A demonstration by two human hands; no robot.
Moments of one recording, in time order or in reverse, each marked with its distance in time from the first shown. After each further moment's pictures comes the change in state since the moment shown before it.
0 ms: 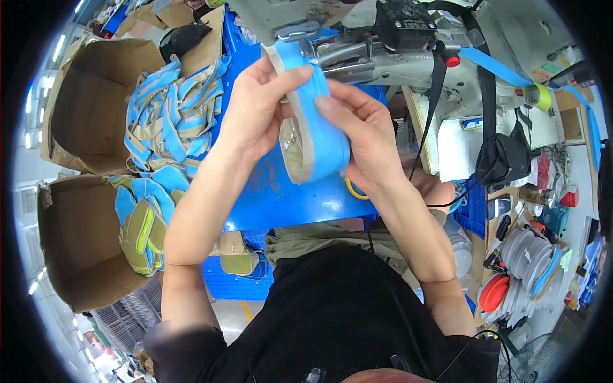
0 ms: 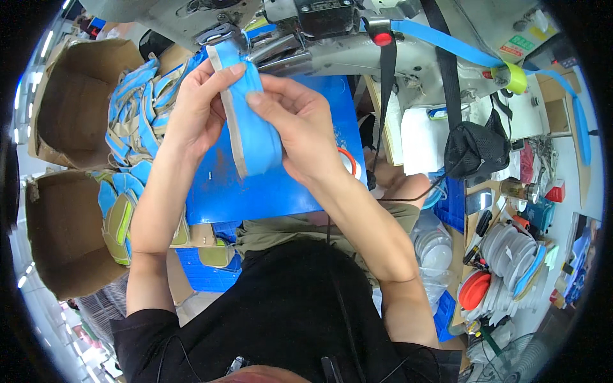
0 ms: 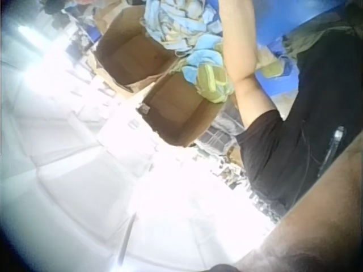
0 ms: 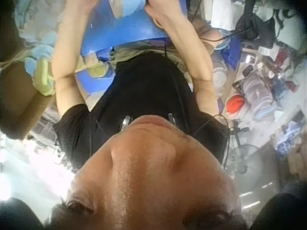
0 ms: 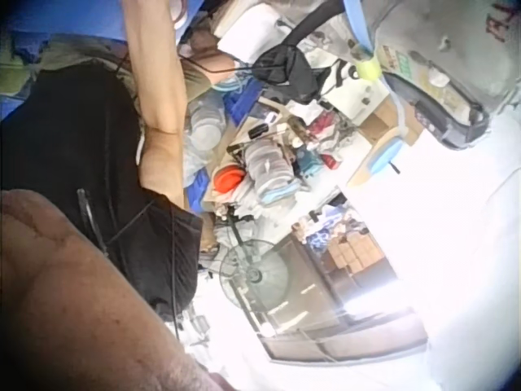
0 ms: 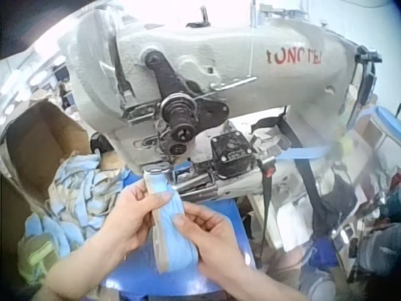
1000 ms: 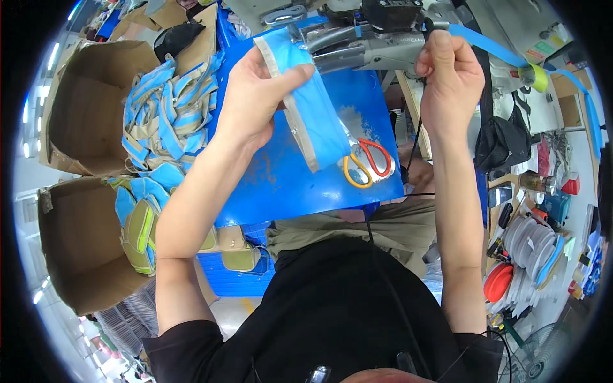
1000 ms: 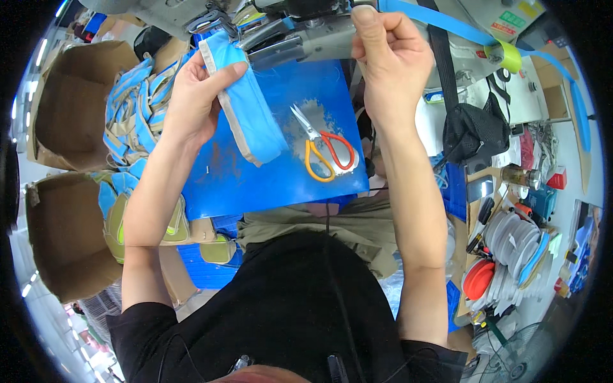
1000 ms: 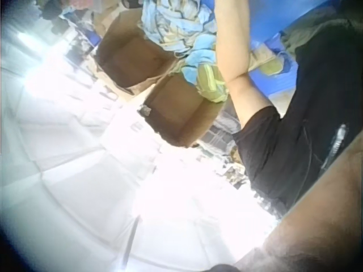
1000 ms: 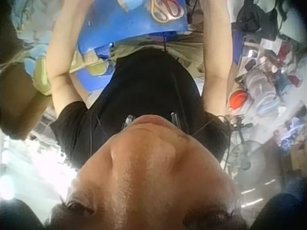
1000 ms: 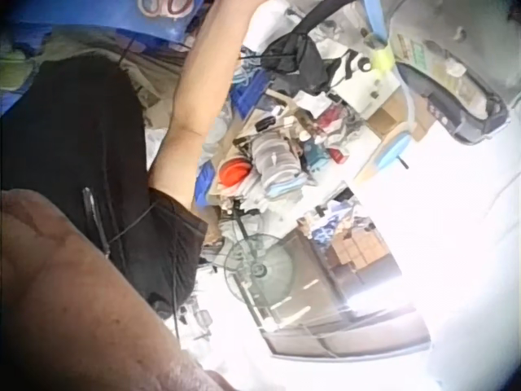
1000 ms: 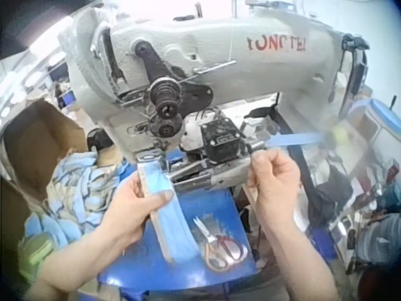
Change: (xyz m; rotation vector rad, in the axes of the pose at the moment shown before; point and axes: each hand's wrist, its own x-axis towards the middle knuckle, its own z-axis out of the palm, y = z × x) left_hand 0.002 -0.012 0.000 0.205 0.017 0.128; right_hand 0.025 -0.085 -0.060 -0.501 0.153 -0.713
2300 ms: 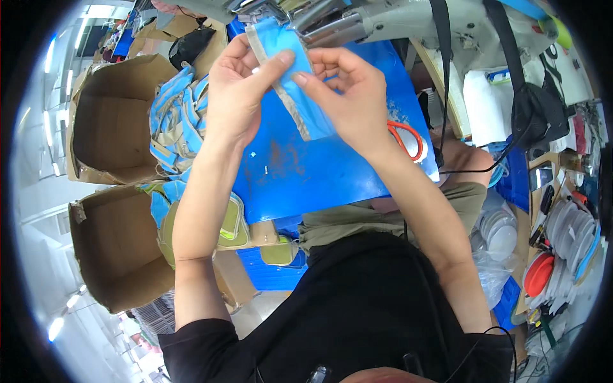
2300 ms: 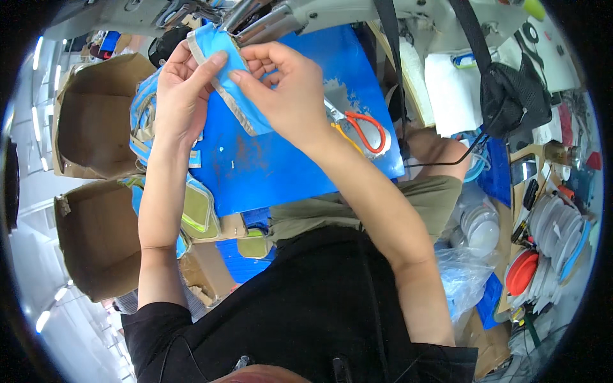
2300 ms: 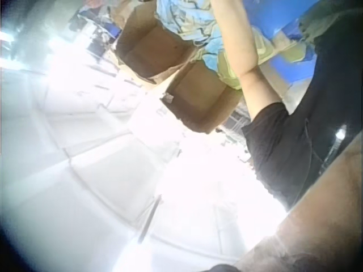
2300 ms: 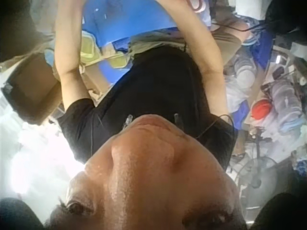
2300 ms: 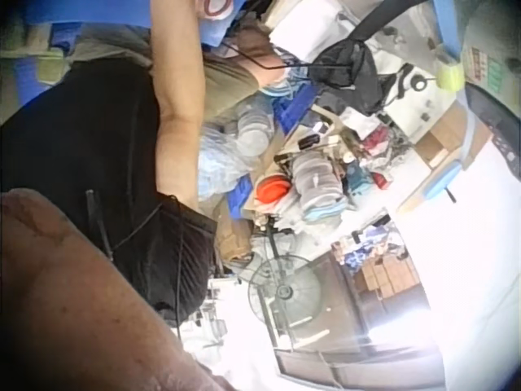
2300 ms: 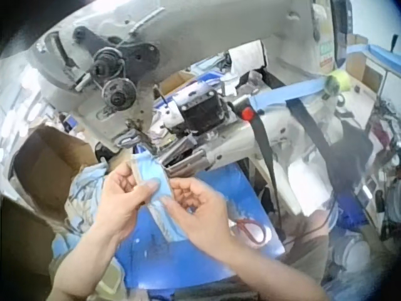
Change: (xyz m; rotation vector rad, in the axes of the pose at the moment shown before) left_hand -0.002 0.002 -0.024 0.143 -0.073 0.098; right_hand -0.089 0.067 0.087 0.042 -0.106 0.186
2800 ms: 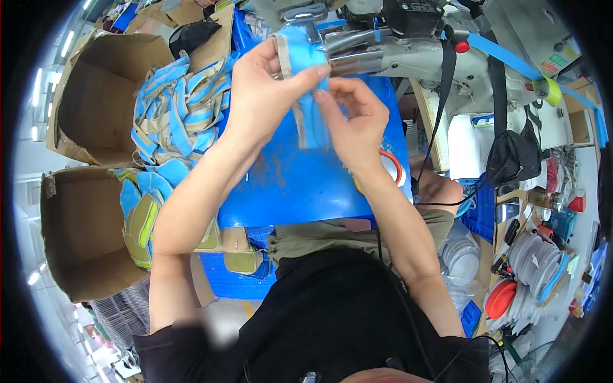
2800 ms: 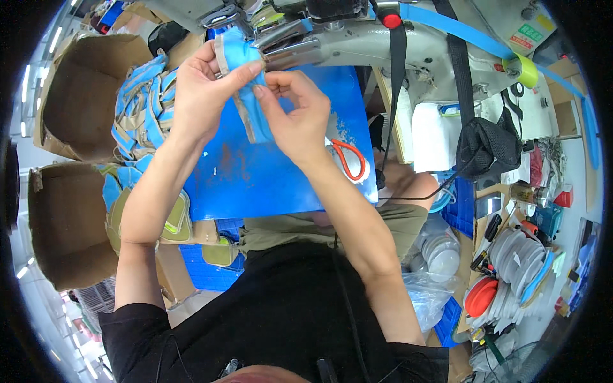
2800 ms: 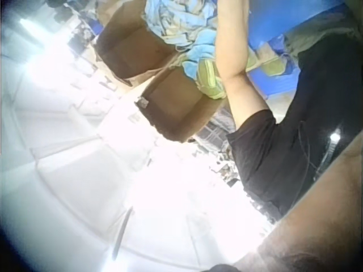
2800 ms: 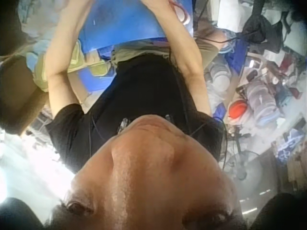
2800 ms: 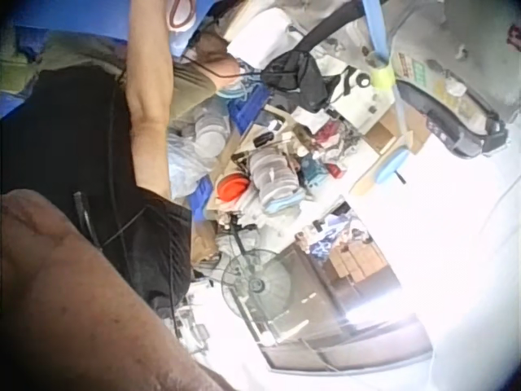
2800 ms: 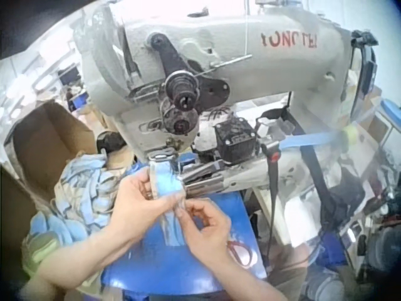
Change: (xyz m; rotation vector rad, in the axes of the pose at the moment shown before) left_hand 0.008 -0.003 0.016 0.113 0.078 0.112; right_hand 0.002 0.017 -0.004 -0.124 0.039 -0.130
